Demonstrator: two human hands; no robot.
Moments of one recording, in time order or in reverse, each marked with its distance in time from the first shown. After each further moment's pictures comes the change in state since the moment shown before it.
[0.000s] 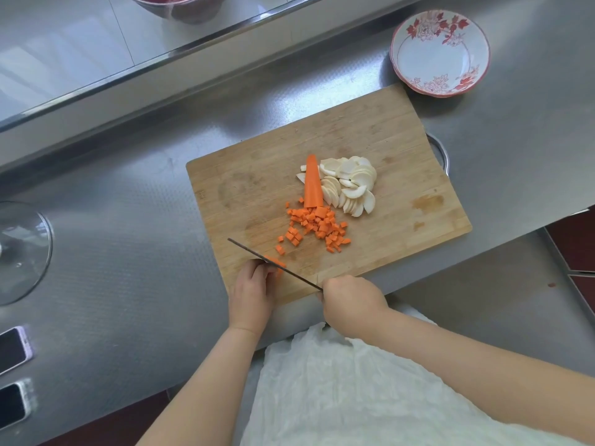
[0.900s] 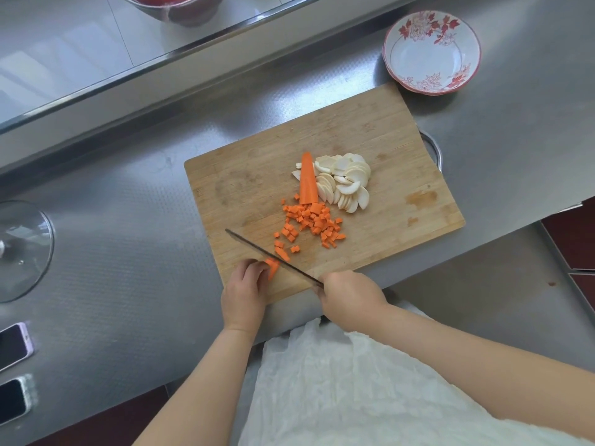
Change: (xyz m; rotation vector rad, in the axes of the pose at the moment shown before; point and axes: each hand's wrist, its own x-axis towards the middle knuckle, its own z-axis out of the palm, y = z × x) left_hand -0.011 0.003 -0.004 0.021 0.070 -0.032; right_hand 0.000 0.013 0.015 0.154 0.100 -0.036
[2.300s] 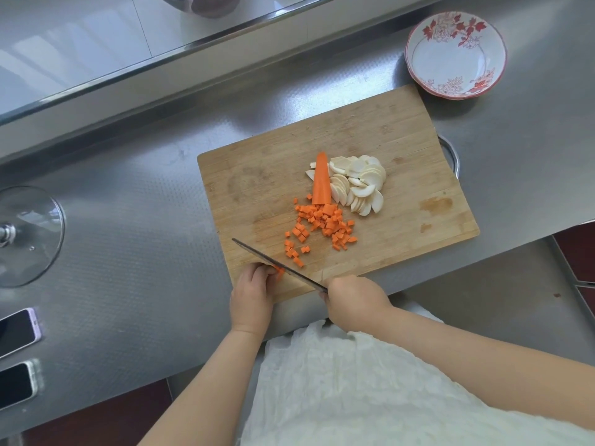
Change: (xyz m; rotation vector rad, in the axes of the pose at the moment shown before) left_hand -0.005 -0.007 0.004 -0.036 -0.017 -0.051; right_hand 0.011 -0.004 0.003 -0.087 -0.115 -0.013
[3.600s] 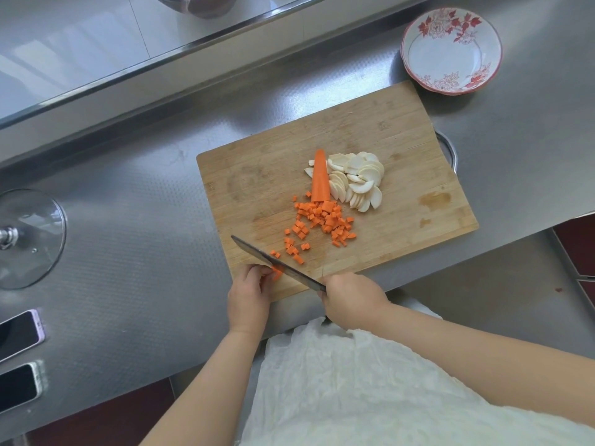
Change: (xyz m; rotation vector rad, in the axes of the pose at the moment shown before) left_hand -0.005 0.002 -0.008 -0.104 -0.042 -0.165; right_hand -0.004 -0.005 0.000 0.065 0.004 -0.004
